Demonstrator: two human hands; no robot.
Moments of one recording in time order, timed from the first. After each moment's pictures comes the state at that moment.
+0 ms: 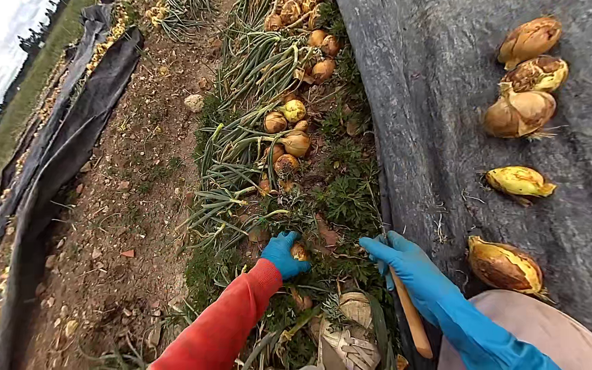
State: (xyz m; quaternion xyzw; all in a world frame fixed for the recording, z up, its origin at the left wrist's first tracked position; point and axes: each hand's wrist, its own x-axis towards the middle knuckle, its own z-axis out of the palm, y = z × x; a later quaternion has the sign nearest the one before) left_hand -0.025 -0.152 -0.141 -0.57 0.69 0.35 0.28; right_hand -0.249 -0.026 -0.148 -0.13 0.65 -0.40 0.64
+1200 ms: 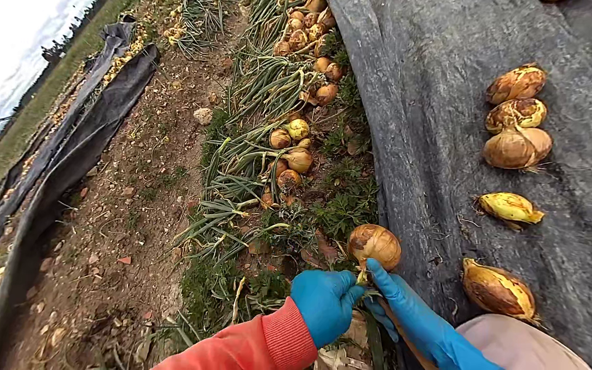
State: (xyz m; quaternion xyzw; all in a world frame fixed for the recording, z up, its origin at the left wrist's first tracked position) left_hand -0.105 -0.089 -0.028 -0.43 0.80 0.36 0.21; right_hand -0.241 -0.005 -0.138 -0.18 0.50 -0.41 0.74
